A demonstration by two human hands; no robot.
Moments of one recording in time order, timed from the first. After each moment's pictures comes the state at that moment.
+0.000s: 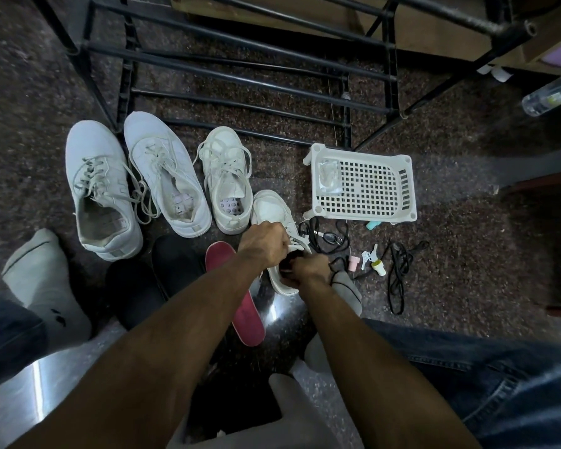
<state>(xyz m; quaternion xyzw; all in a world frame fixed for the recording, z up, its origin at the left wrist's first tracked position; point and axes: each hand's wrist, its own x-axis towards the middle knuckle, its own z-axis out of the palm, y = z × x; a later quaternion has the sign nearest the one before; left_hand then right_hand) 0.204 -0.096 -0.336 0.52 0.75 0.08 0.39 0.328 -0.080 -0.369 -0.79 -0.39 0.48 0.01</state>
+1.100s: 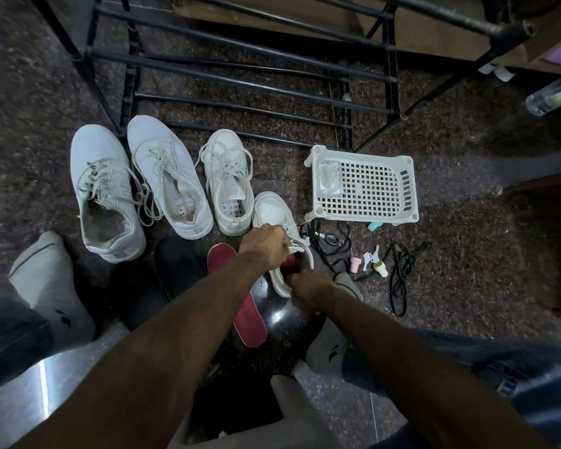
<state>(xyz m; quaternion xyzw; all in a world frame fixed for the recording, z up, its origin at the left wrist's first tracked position) 0.205 -0.100 -0.333 0.53 0.75 0.08 0.38 0.347 -0.082 -0.325 -0.33 -0.81 0.20 -0.44</state>
